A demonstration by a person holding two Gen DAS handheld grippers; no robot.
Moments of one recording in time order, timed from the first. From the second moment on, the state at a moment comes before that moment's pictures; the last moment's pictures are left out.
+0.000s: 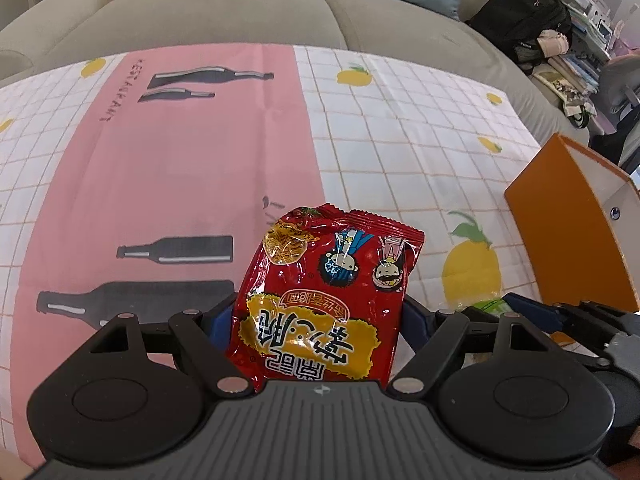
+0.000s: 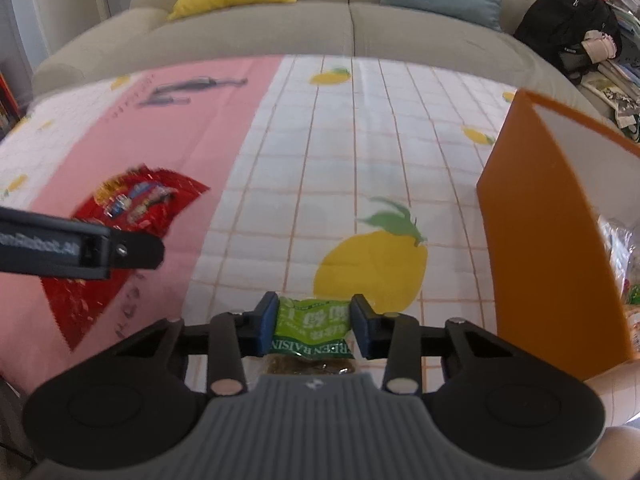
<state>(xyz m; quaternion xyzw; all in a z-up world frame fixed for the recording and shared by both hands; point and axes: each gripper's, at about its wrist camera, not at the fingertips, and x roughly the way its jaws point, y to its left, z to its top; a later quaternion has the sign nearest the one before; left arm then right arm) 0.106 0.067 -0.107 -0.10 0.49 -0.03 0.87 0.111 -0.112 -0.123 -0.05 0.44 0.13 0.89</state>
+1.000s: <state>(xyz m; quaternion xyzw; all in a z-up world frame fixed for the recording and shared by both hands) 0.203 -0.152 -0.020 0.03 0.45 -0.24 0.86 0.175 -0.309 0.002 -0.08 0.41 0.02 0.91</state>
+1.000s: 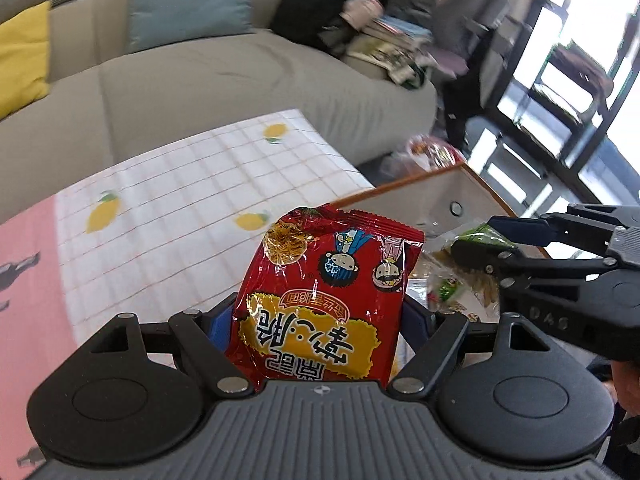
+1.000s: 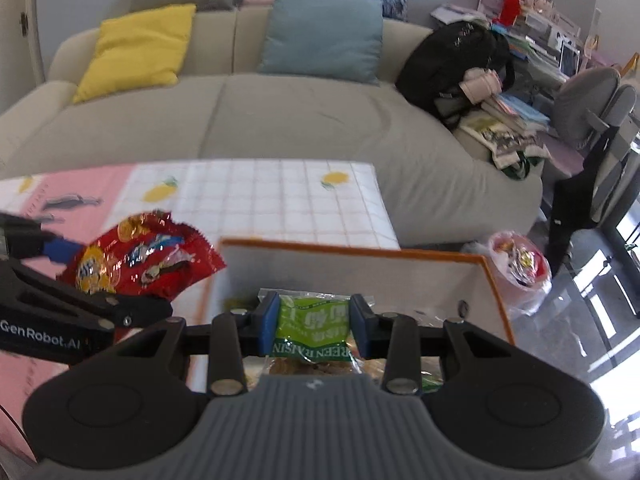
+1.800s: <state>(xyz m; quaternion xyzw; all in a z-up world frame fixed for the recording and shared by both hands) 0.247 -0.267 -0.095 0.21 0.50 -0.28 0.79 0.213 -0.372 -0.089 -0.16 0.49 0.01 0.86</state>
